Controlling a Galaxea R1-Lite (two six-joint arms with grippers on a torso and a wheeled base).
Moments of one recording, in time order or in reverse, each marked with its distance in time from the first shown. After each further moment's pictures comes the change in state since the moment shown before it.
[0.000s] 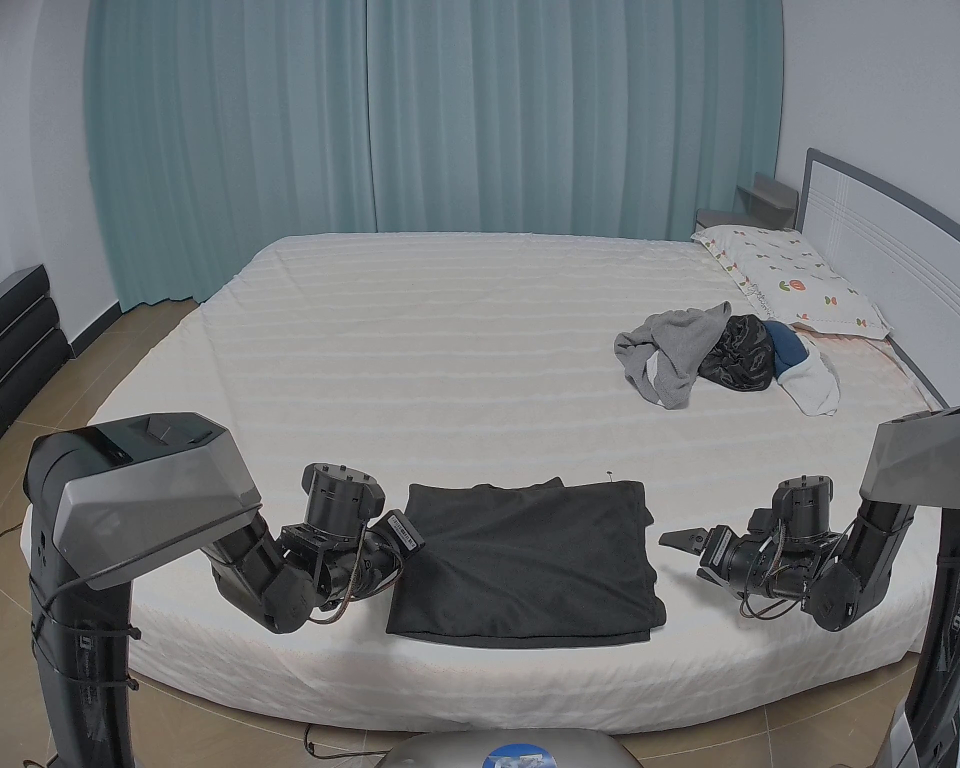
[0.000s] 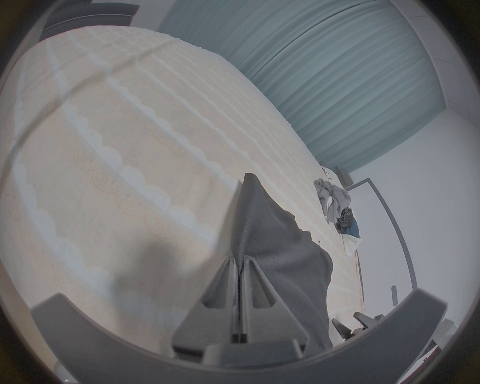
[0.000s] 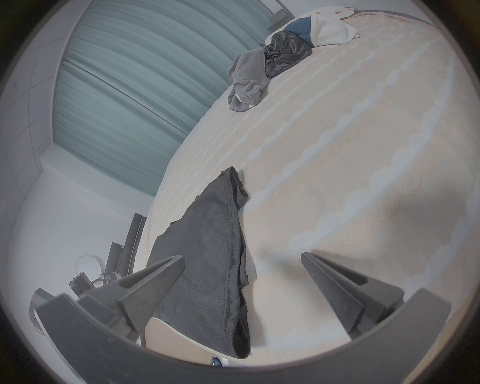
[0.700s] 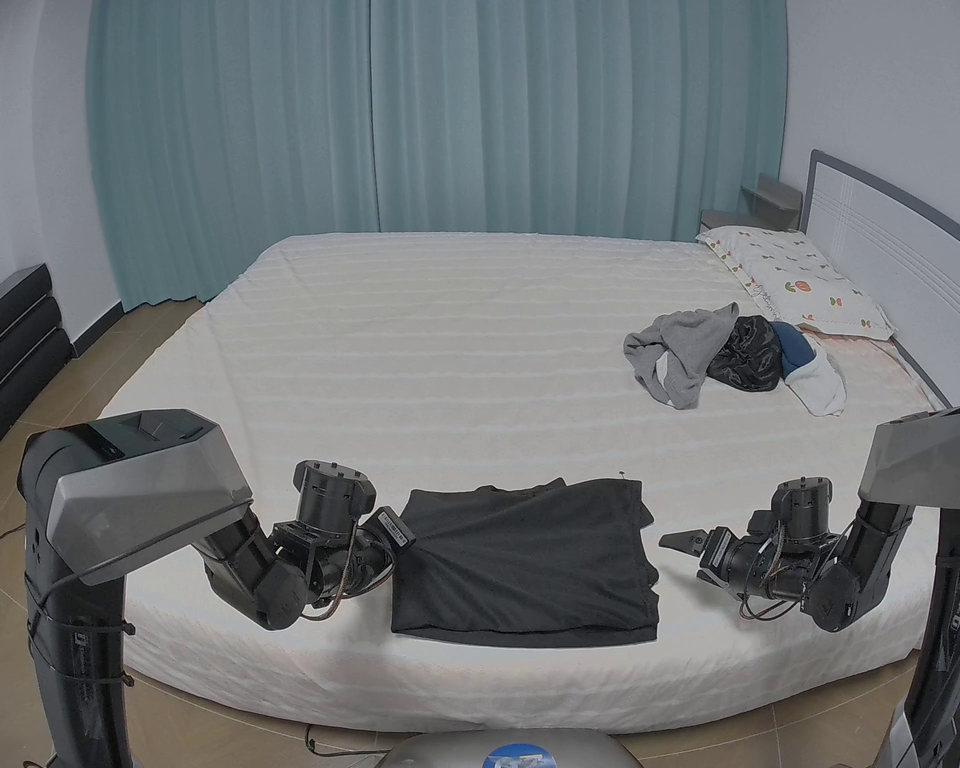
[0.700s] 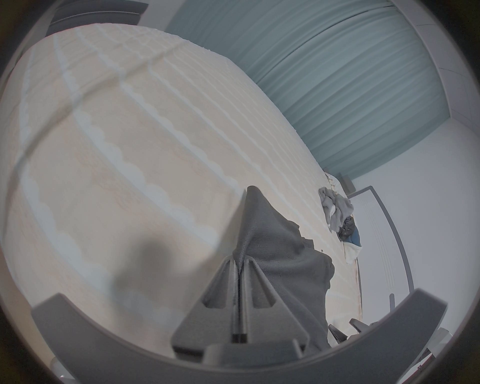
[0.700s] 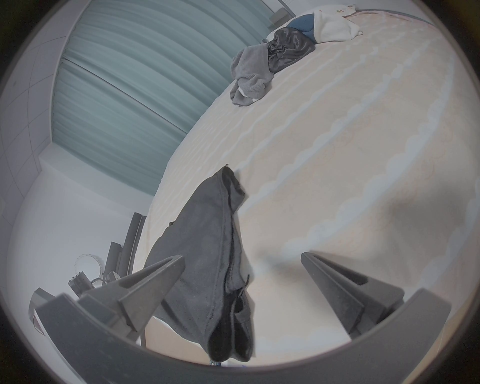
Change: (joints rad) left arm 0.024 -0.011 0.009 0.006 0.004 -0.025; right arm 0.000 0.007 0.000 0.000 0.000 0.000
